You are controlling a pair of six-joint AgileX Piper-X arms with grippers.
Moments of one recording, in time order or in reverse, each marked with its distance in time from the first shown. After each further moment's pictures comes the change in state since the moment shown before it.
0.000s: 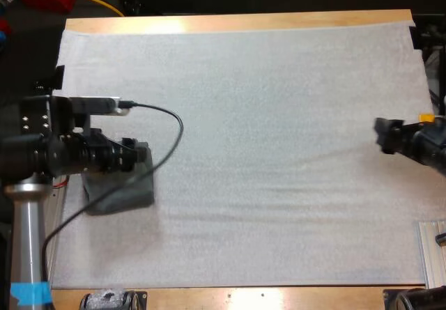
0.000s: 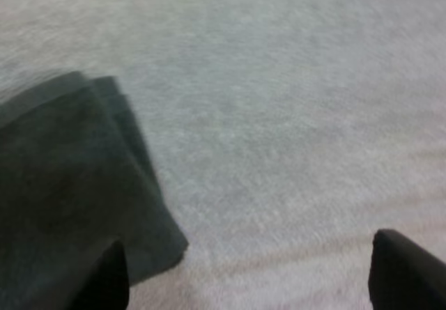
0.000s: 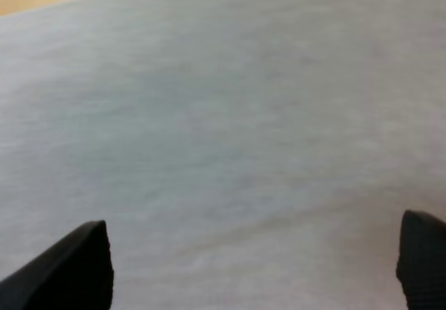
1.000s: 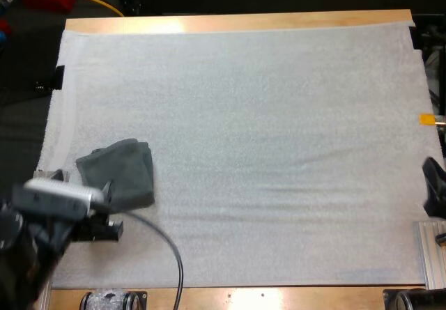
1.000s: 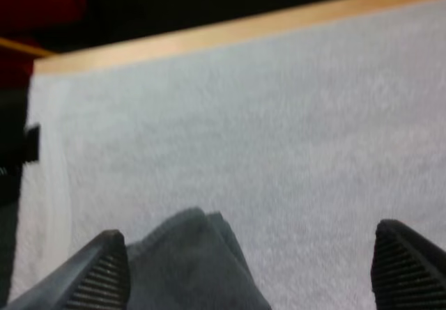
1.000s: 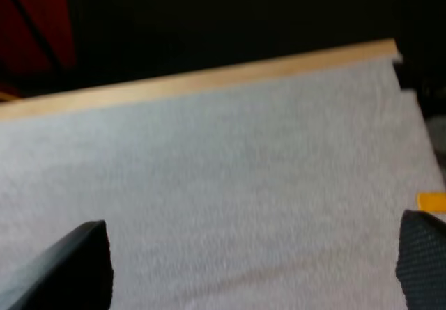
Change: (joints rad) left arm -0.063 -0.572 0.000 -0.070 -0.208 0.015; right arm -0.077 -0.419 0.000 0.081 0.002 -0.095
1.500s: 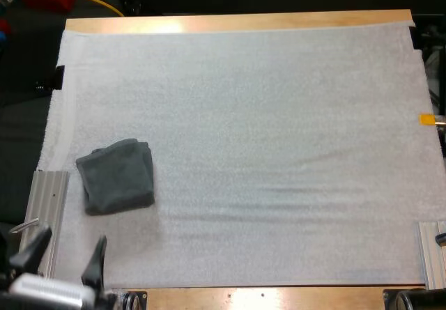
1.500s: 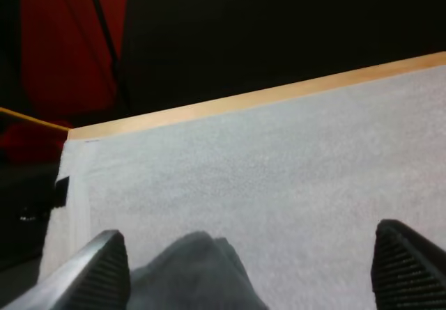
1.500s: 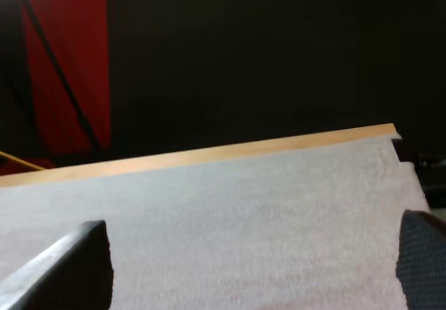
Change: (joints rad) left arm 0.000 -0.350 0.097 0.037 0.000 0.000; right arm 0.000 -0.306 0.000 0.066 0.000 0.000
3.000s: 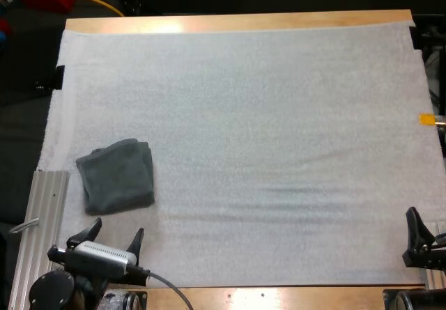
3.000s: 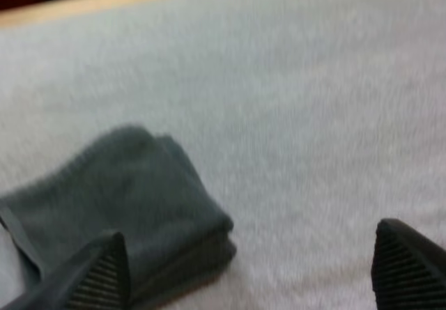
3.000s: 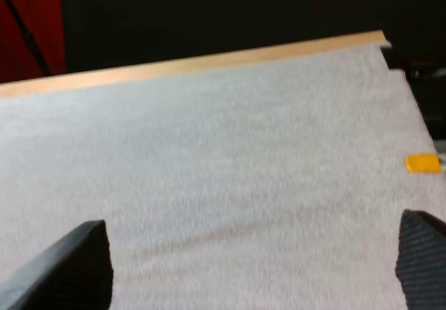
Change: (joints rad) left arm 0.003 -0.200 0.573 -0.187 0.073 0.011; right arm 0.000 -0.182 0.505 -0.180 0.021 -0.032
